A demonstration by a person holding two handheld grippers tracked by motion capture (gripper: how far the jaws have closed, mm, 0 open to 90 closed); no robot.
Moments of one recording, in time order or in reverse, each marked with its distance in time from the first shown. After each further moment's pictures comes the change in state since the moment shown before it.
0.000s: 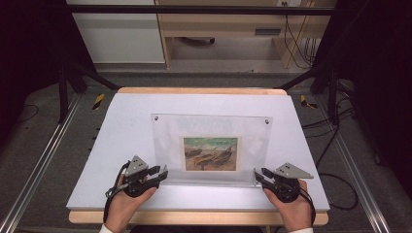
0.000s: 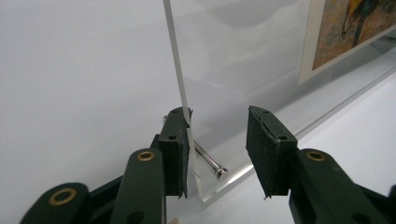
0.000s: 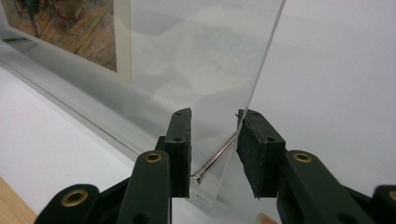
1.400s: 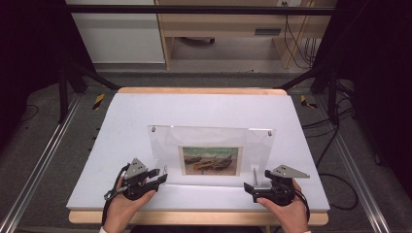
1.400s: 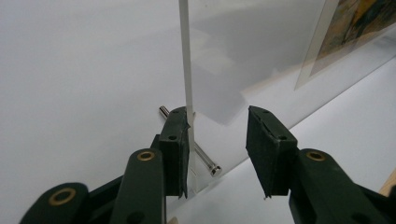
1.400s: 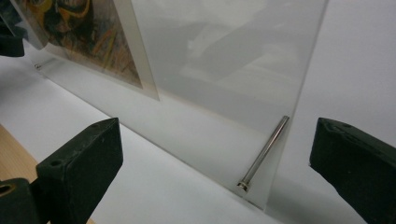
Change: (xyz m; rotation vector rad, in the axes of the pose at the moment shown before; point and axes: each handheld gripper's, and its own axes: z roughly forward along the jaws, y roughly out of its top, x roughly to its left) left arm -0.001 -0.004 -0.004 0.002 -0.013 0.003; right arm 0.008 -0.006 0.009 0.024 0.116 0.140
